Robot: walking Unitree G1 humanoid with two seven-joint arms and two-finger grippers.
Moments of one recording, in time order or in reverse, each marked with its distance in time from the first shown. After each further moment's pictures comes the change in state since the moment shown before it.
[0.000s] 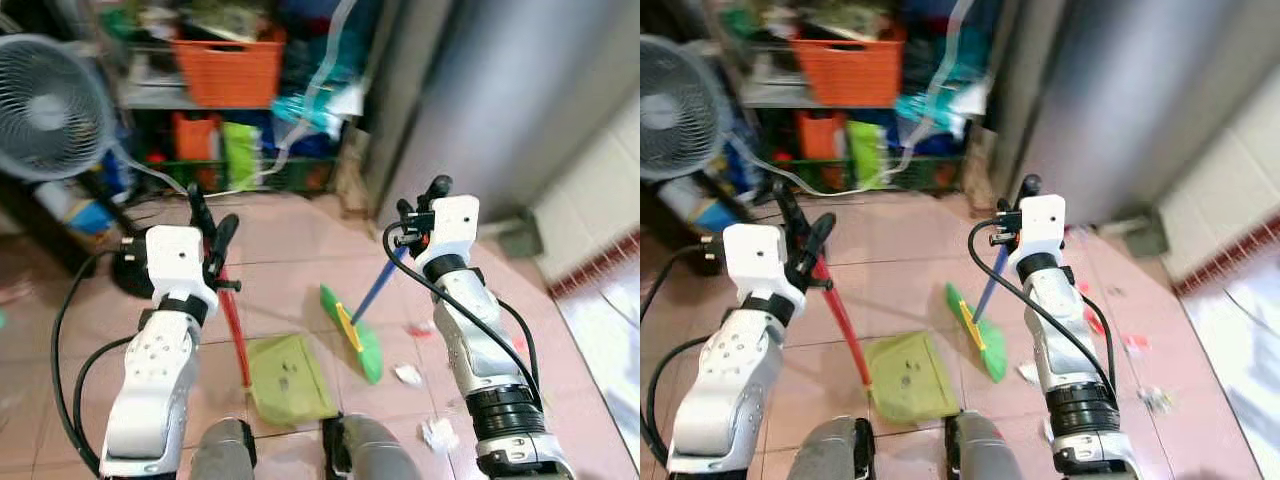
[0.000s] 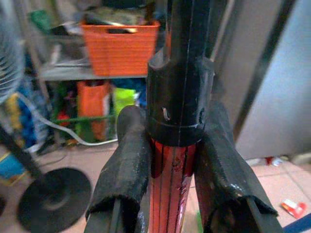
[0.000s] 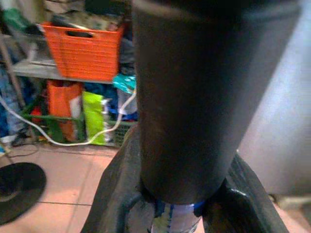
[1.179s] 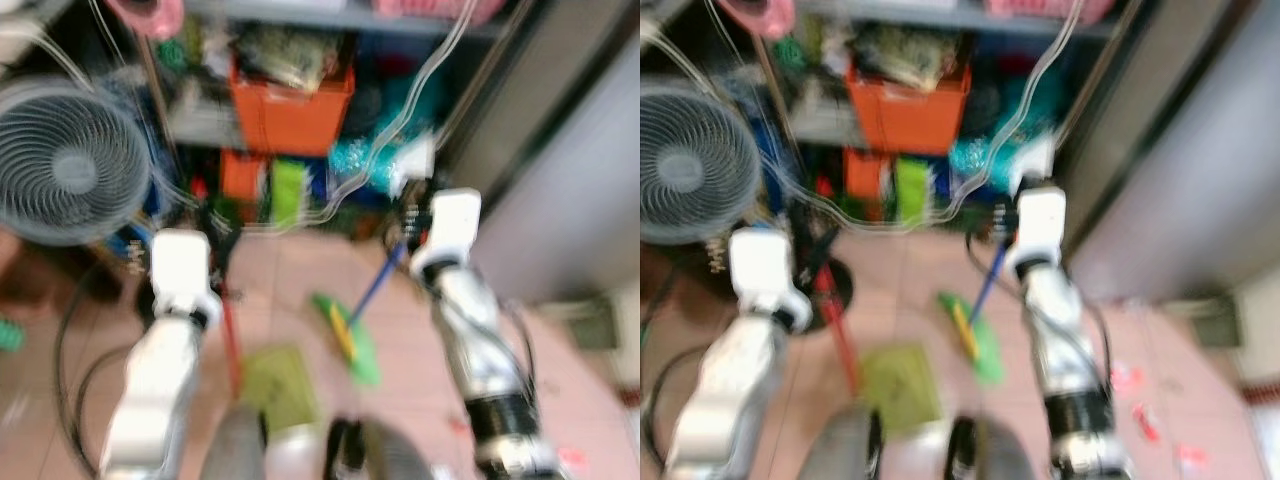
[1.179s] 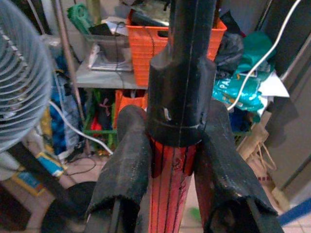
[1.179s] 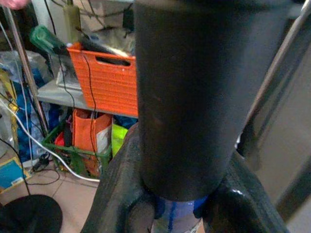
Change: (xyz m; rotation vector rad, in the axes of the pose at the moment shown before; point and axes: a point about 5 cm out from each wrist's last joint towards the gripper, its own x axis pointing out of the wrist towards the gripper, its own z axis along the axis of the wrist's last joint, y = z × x) left arm -0.007 0.002 -0.009 0.035 0.045 0.008; right arm -0.002 0.007 0.005 0.023 -0.028 0.009
